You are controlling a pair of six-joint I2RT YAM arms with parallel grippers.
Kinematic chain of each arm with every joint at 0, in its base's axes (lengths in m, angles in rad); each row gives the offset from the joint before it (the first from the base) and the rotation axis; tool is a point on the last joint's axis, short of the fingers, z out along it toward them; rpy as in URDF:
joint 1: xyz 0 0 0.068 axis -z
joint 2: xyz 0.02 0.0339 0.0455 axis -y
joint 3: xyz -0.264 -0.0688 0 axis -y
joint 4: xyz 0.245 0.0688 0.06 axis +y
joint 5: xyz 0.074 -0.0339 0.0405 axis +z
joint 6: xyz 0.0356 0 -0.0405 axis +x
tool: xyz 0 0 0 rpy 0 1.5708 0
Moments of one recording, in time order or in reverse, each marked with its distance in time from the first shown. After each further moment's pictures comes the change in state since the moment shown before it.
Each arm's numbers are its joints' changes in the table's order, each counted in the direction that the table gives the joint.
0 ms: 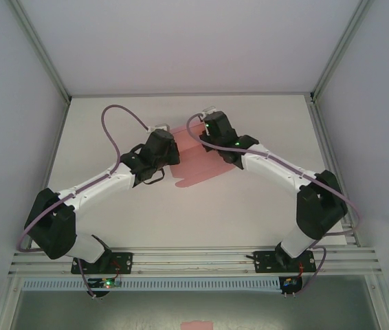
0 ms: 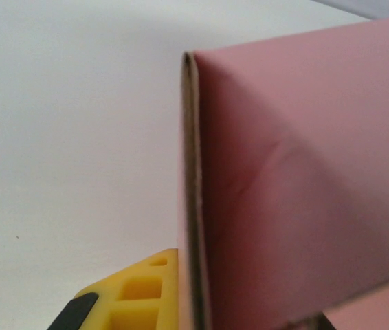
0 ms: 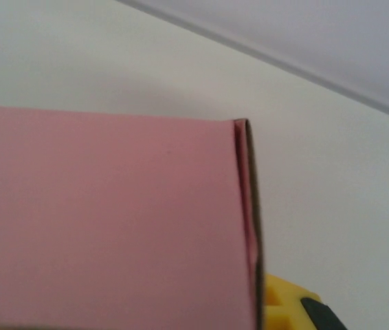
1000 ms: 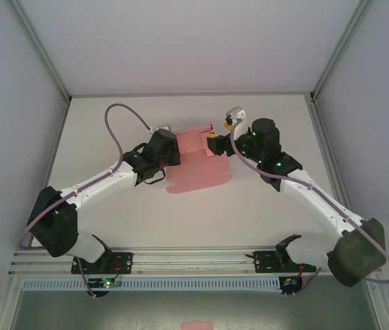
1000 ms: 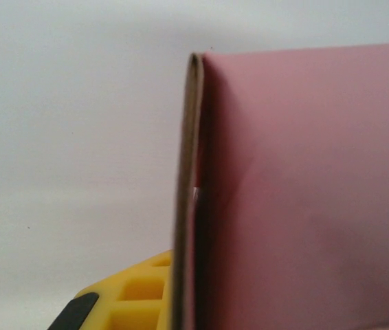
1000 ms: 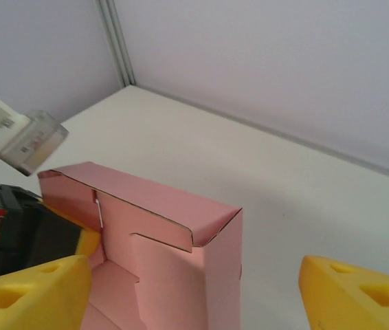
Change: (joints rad) left arm 0.012 -0.023 0.032 0.062 0.019 0.006; right arm 0.170 0.458 -0.338 -0.286 0.624 -0.014
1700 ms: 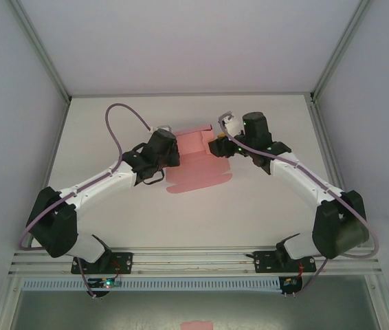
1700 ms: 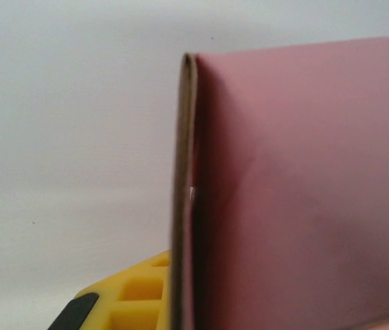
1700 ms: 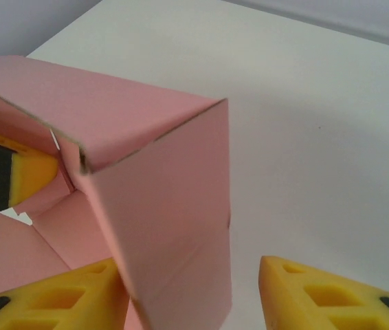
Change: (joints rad) left arm -0.001 0.005 0.000 0.018 -0.019 0.027; right arm 0.076 -0.249 0.109 0.177 0.176 -0.053
